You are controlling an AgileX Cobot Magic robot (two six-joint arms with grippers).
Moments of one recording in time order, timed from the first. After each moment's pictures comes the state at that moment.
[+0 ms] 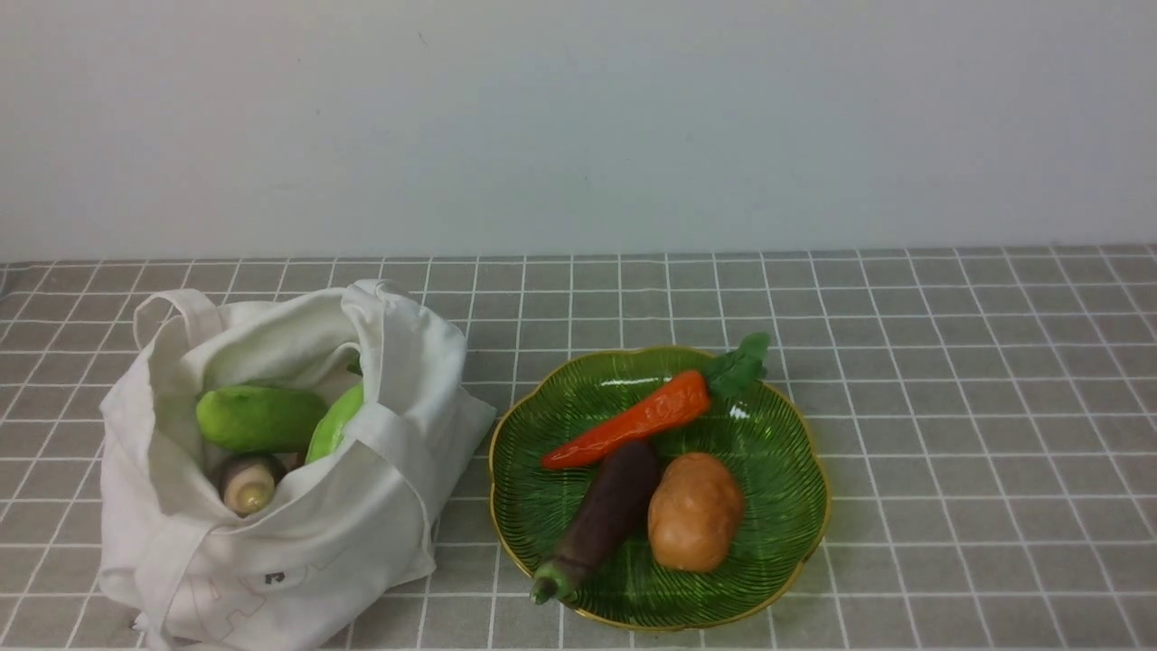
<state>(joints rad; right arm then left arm) 0.06 -0.01 0.02 -0.10 0.39 0.10 -0.26 0.34 -0.80 -0.27 0.73 0.19</state>
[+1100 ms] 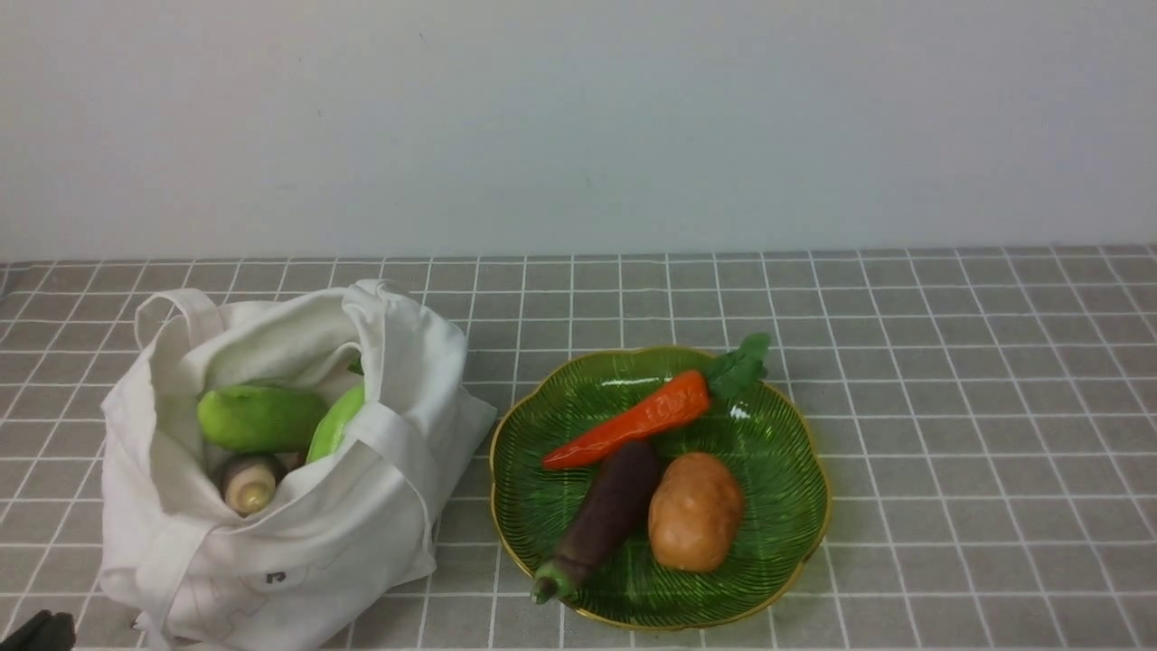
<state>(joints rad) 0.06 -0.01 0.02 -0.10 0.39 0.11 -0.06 -0.01 0.02 -0.07 0.29 0.20</state>
